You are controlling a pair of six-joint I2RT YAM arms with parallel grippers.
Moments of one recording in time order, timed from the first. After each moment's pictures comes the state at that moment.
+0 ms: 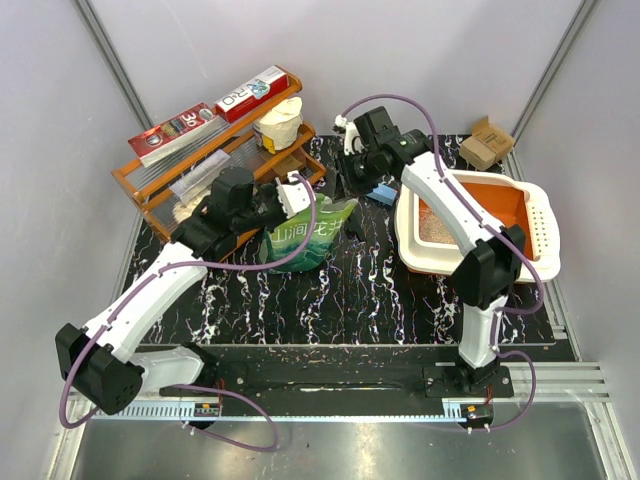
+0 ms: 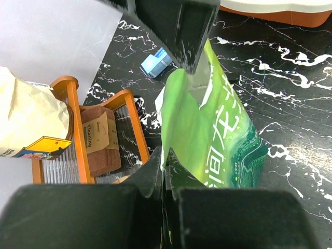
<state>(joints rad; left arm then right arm) -0.55 1.20 1.15 -0.35 0.30 0.65 0.54 1.92 2.03 -1.00 -0.31 0.19</state>
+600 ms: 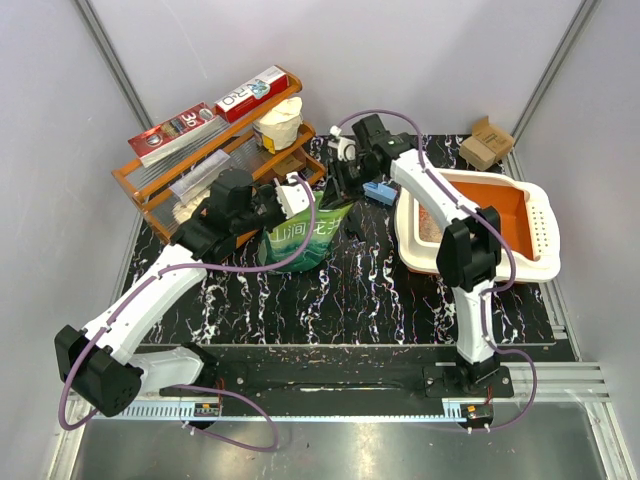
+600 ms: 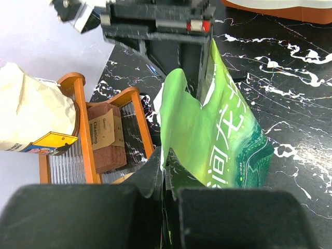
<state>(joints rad) -0.55 1.18 1.12 -0.33 0.27 0.66 0.49 2.12 2.05 -0.92 -0.64 0.25</state>
